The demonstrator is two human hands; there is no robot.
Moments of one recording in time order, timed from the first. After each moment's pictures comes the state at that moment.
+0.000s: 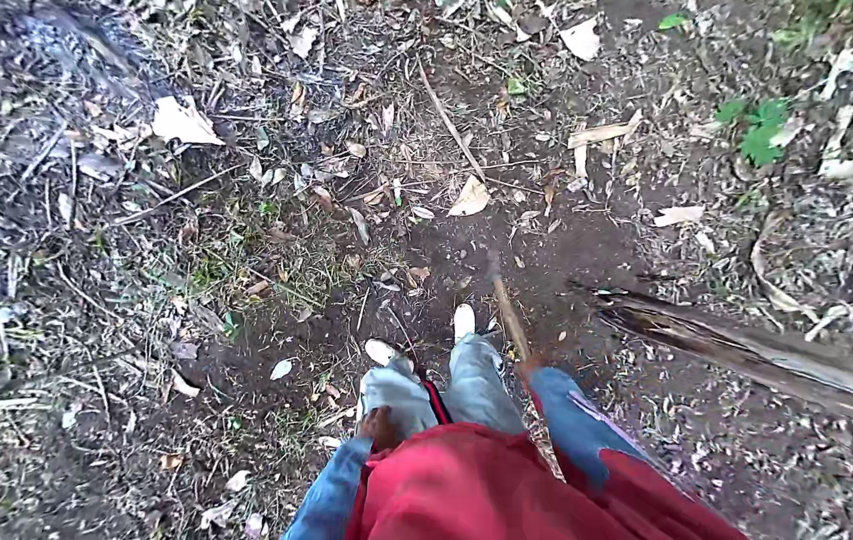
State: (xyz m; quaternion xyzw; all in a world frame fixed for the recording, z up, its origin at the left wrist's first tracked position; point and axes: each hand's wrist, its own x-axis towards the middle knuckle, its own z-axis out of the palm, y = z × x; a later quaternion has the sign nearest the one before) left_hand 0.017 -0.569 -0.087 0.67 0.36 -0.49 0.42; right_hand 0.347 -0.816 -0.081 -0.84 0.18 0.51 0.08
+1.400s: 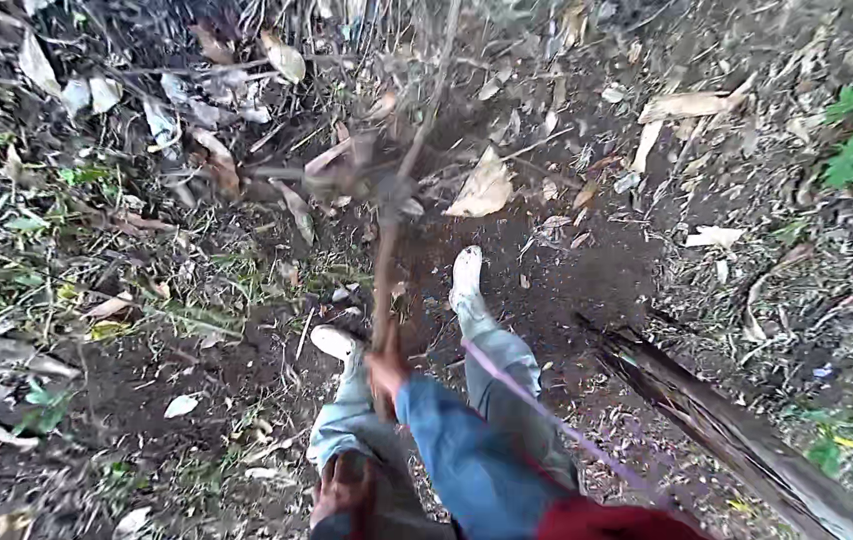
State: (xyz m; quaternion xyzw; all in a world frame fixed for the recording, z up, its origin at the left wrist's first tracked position) left_hand 0.178 -0.511 -0.268 0.56 0.54 -0.52 0.35; right_hand 0.406 -0.462 -0.342 -0.70 0.15 0.65 0.26
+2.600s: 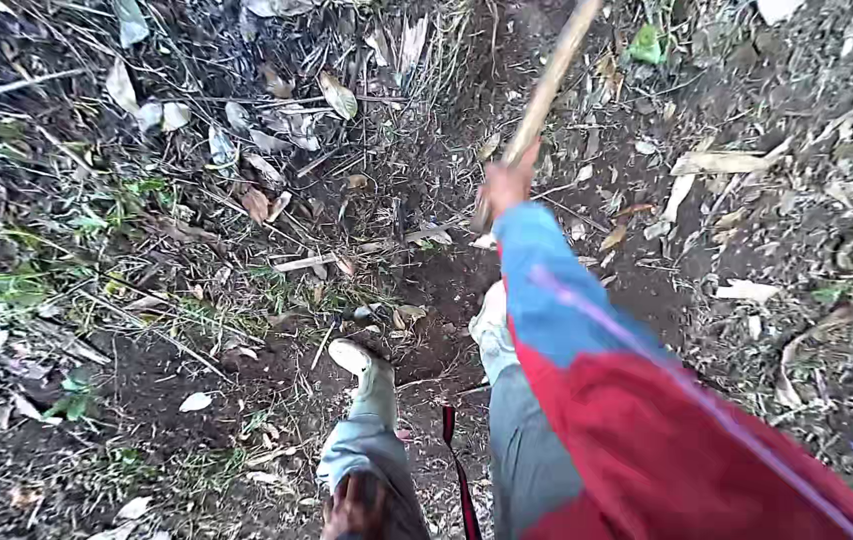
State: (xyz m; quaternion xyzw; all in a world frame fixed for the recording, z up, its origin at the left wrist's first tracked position) left_hand 0.188 -0.501 -0.265 0.54 0.55 -0.53 0.35; right_hand 0.734 -0.293 -0.389 -0.84 0.06 0.33 0.43
